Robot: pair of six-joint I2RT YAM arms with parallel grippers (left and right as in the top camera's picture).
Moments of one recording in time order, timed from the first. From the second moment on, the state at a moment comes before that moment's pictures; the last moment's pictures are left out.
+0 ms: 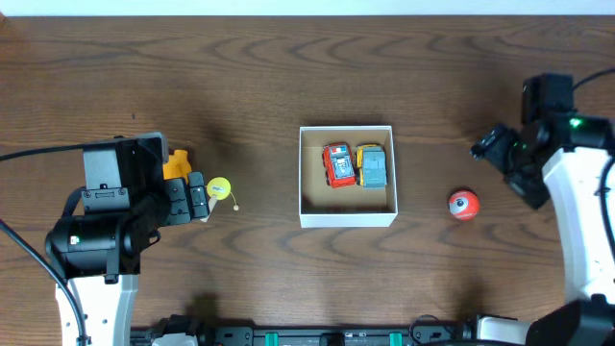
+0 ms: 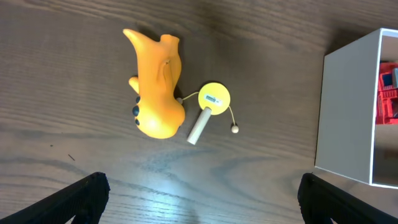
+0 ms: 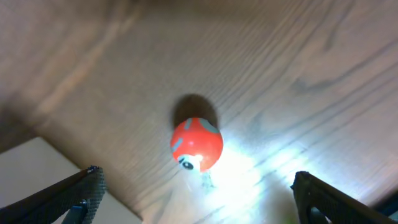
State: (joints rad) left arm 0.05 1.01 1.13 -1.16 0.04 -0.10; right arm -0.11 1.48 1.26 -1.16 0.10 0.73
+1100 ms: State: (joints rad) left arm 0.05 1.01 1.13 -1.16 0.04 -0.10; right arm -0.10 1.49 0.79 -0.67 0.01 0.73
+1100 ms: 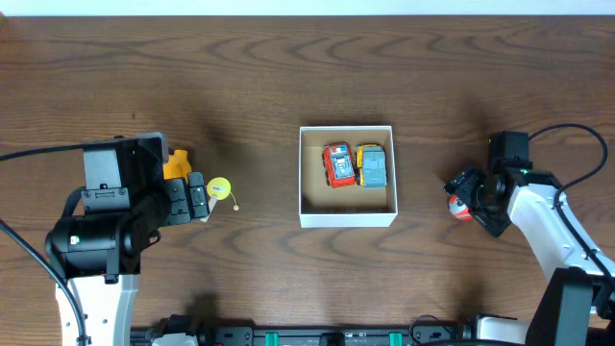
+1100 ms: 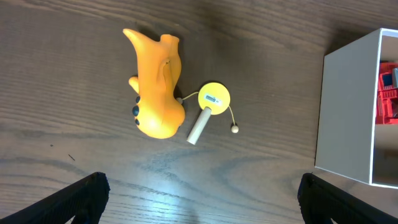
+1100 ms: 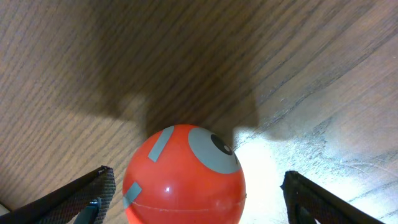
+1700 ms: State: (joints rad) left arm 0.05 1.01 1.13 -1.16 0.04 -0.10; right arm -0.06 1.58 0.79 -0.63 0.01 0.73
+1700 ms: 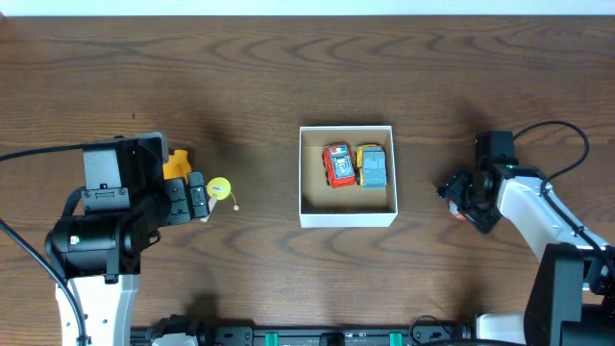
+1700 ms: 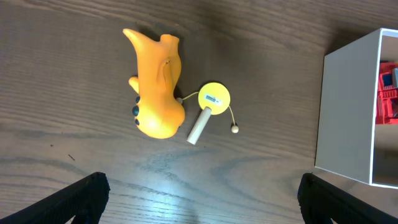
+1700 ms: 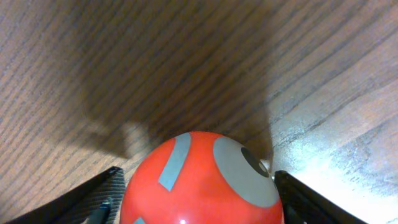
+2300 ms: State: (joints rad) left arm 0.05 1.01 1.13 -1.16 0.04 -0.10; right arm -0.06 1.57 0.80 -0.62 0.01 0.73
